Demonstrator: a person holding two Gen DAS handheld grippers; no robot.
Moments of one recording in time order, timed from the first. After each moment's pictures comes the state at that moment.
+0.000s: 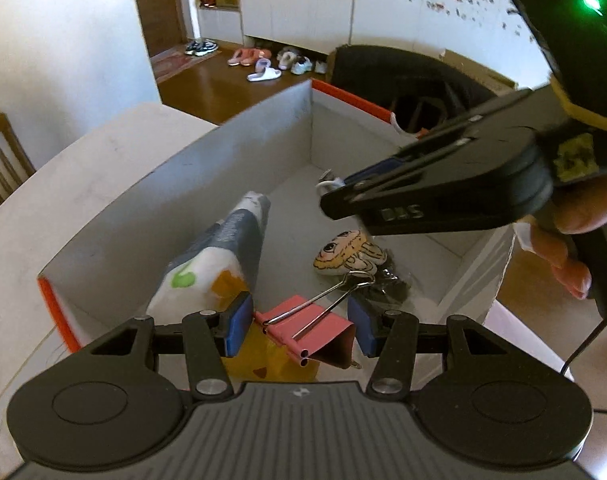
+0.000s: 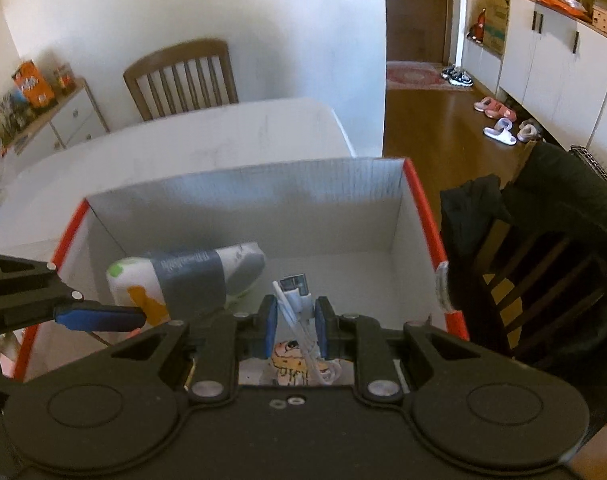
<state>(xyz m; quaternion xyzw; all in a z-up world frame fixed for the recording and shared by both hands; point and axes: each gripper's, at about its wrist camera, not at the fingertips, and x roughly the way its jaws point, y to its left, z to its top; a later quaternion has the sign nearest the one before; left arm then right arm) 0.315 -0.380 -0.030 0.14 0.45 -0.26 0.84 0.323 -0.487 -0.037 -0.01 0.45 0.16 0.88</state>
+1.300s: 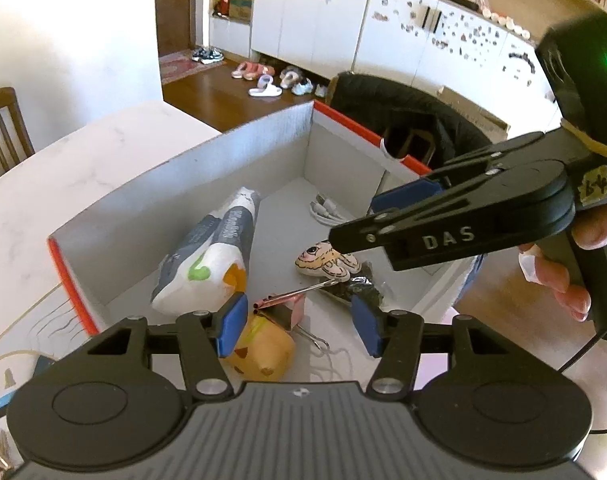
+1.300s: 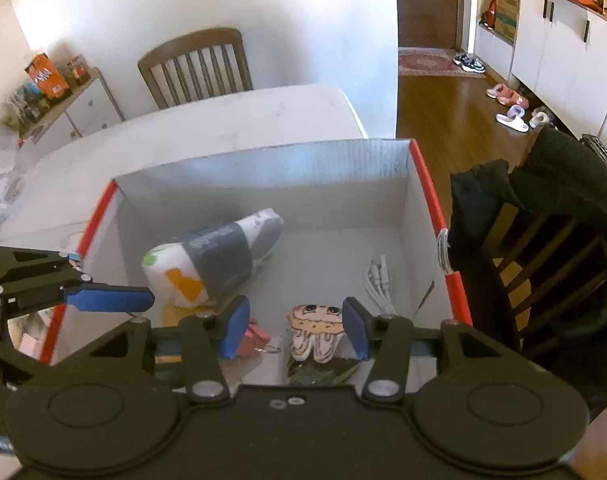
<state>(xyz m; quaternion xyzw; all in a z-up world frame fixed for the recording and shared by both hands) 0.296 -0.353 -0.012 0.06 0.43 -0.26 0.86 0.298 -0.500 -0.014 0.00 0.46 0.19 0.87</state>
